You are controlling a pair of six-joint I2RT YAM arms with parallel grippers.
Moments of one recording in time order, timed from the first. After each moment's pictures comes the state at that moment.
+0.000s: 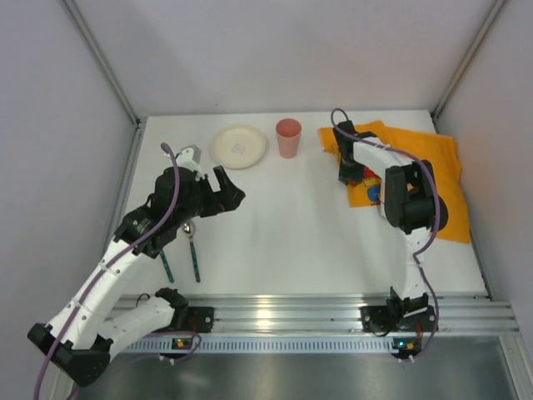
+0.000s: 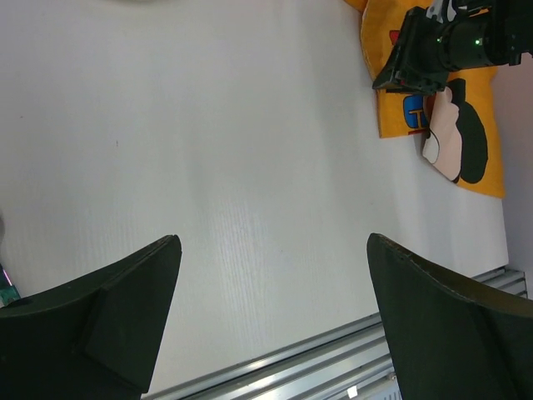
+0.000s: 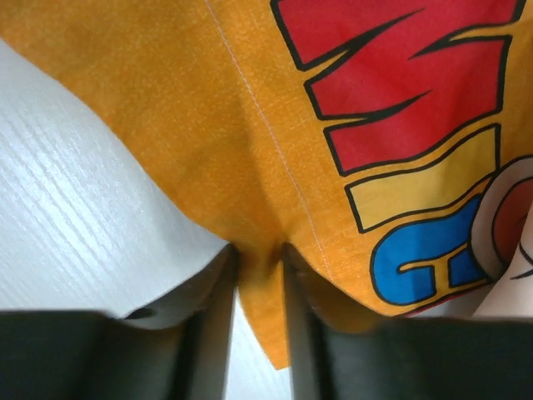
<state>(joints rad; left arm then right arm) -0.55 0.91 1.07 -0.66 -0.06 -0.65 0.28 2.15 1.67 -0.79 0.32 0.44</state>
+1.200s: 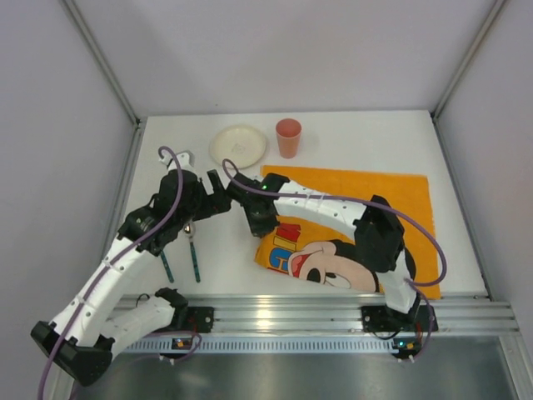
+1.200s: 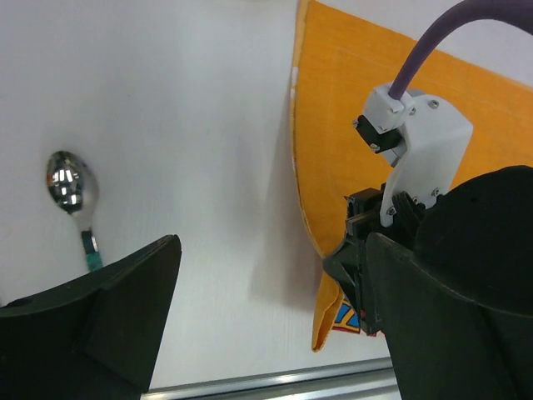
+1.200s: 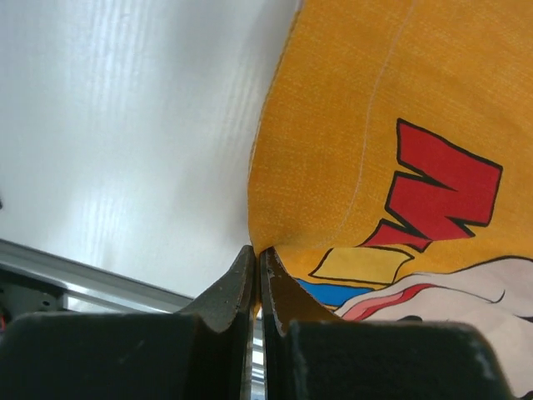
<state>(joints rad) -0.53 0.93 1.04 -0.73 -0.19 -0.64 1.05 2.03 1.78 -1.04 0.16 0.68</state>
